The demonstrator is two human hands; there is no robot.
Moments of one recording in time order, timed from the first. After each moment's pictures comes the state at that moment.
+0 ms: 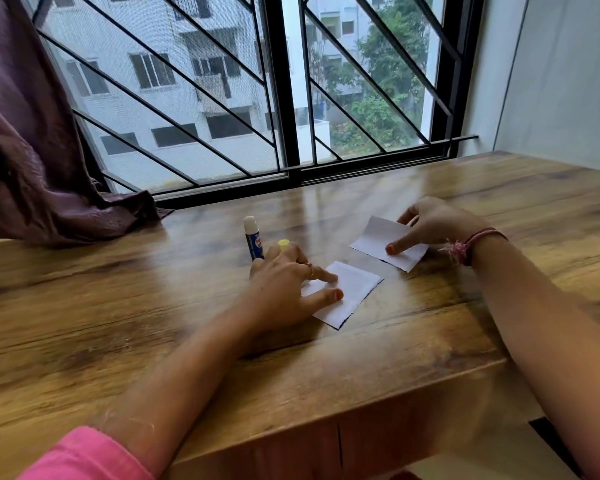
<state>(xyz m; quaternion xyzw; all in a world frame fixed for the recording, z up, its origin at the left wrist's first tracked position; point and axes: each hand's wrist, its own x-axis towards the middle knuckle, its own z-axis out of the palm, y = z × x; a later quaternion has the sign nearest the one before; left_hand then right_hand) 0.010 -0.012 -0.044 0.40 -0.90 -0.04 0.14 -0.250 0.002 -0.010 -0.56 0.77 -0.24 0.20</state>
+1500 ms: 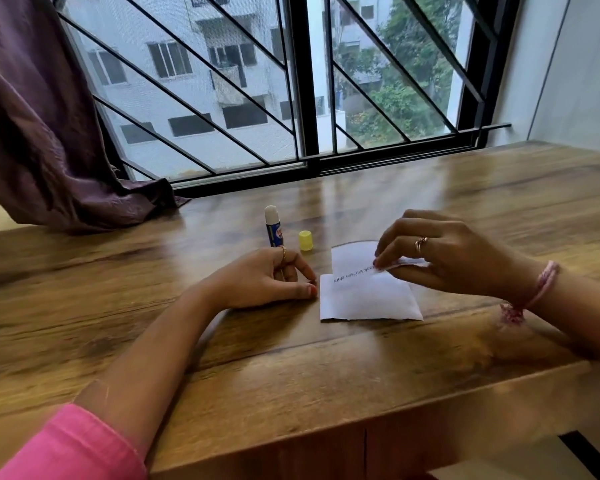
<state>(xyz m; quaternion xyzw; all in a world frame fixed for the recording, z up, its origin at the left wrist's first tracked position) 0.062 -0.050 -0.036 0.33 -0.87 -0.34 0.13 -0.203 0.040 -0.028 -0.88 0.33 -0.28 -0.20</state>
